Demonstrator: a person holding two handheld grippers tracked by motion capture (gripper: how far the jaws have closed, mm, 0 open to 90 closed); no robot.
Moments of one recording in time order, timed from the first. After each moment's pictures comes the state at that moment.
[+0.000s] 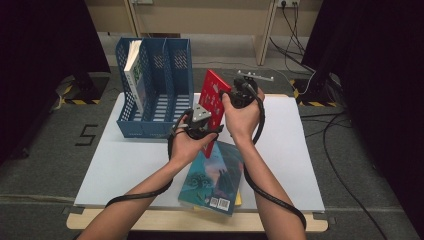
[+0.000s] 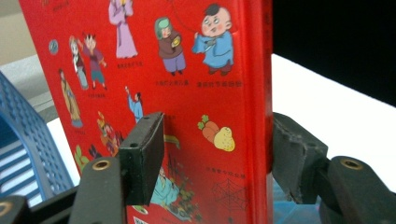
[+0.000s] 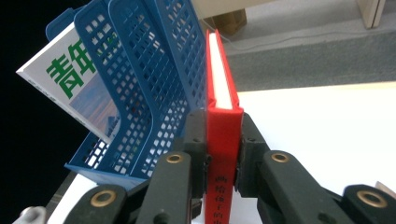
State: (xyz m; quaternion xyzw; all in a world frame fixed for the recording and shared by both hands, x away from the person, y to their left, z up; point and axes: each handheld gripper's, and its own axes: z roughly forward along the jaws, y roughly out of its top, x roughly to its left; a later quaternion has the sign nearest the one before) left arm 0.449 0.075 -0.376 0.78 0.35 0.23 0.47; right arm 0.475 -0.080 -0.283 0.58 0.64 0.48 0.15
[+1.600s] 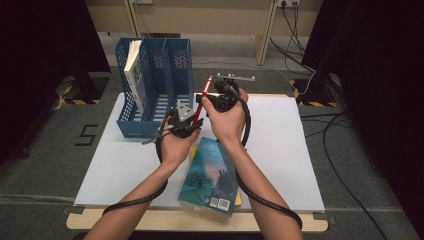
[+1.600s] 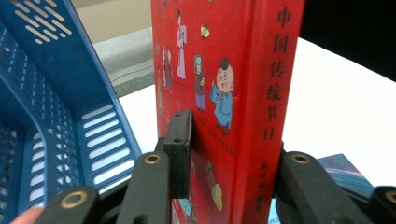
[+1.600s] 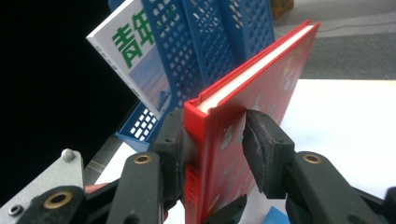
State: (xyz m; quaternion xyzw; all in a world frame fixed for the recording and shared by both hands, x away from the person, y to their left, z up) left arm 0.437 0.109 -0.362 0.74 0.42 0.30 0.44; right arm 0.461 -0.039 -0.277 0.52 0.69 0.50 0.10
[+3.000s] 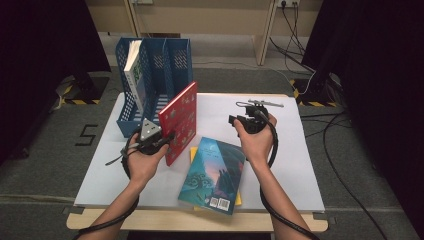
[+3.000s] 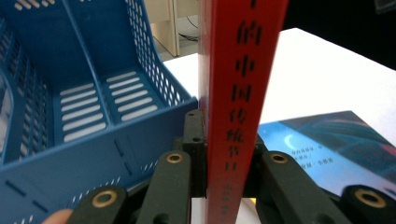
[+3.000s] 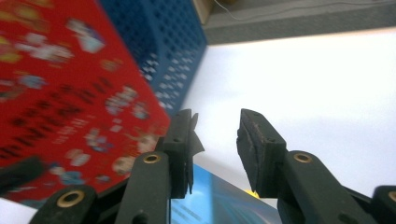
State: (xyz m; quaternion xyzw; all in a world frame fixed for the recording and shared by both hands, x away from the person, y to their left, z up) left arm 0.396 0.191 -0.400 0.72 0.44 0.27 0.47; right arm 0.451 -0.123 -0.350 0.58 0.67 0.44 0.14
